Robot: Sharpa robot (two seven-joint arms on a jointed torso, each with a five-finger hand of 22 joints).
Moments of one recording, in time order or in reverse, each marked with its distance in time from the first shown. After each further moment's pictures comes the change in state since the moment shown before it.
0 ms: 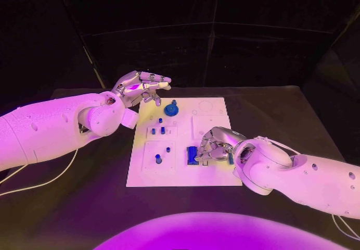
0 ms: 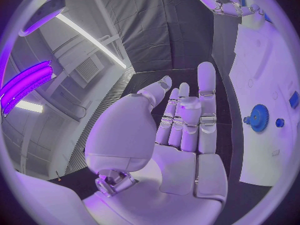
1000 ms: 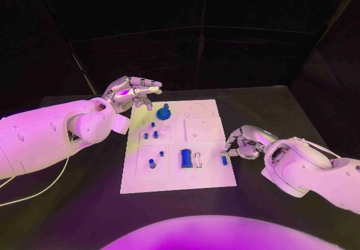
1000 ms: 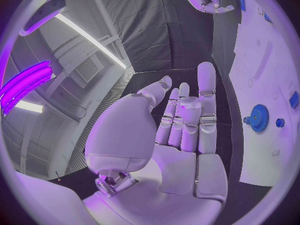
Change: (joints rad) left arm -0.001 0.000 0.000 -0.003 0.000 0.001 -0.001; left_hand 0.000 0.000 0.000 0.000 0.000 0.000 0.000 0.000 0.000 0.000 0.000 0.000 0.000 0.000 0.000 0.000 0.000 0.000 0.000 0.000 0.000 0.000; right arm 0.001 -0.274 0.000 0.084 0.040 -0.058 0.038; right_hand -0.039 0.021 -0.039 0.040 0.085 -0.039 0.031 -0.071 -0.035 -0.020 0.020 -0.043 -0.046 0.000 0.007 0.000 0.000 0.000 -0.013 0.013 -0.010 -0.032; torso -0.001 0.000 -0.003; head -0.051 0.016
